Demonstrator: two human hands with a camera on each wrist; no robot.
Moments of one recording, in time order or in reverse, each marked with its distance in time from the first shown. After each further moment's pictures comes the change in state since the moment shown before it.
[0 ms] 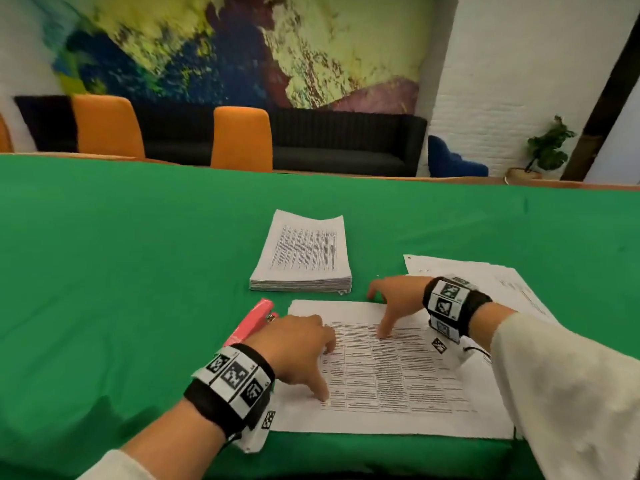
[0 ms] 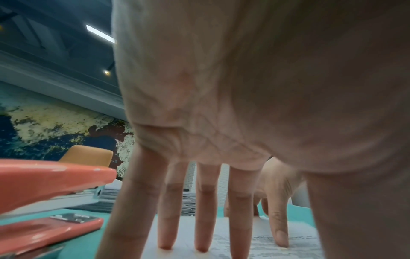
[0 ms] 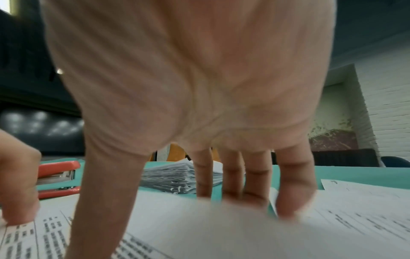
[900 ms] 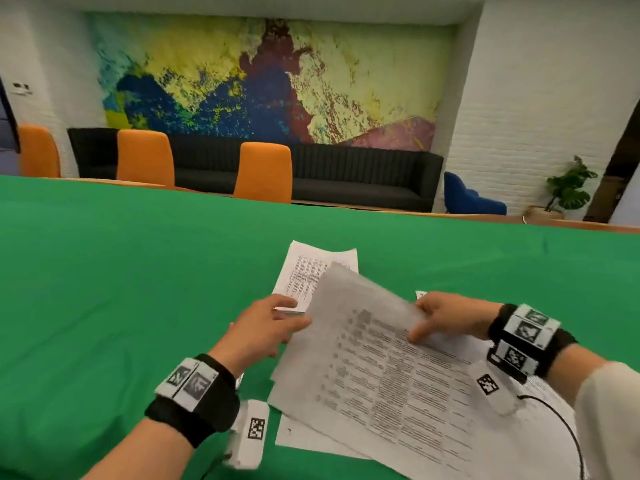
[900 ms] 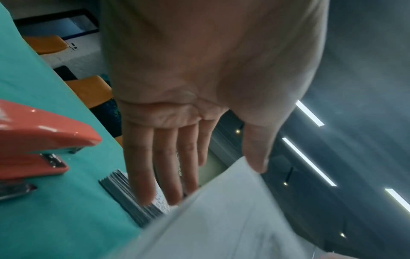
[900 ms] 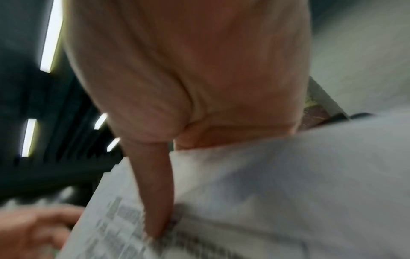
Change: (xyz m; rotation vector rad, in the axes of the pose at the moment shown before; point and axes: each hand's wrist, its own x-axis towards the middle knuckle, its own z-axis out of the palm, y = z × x) left_hand -0.019 -0.058 -0.015 -1.100 0.532 -0.277; right_hand -0.052 0.044 -0.024 0.527 0.140 -0.085
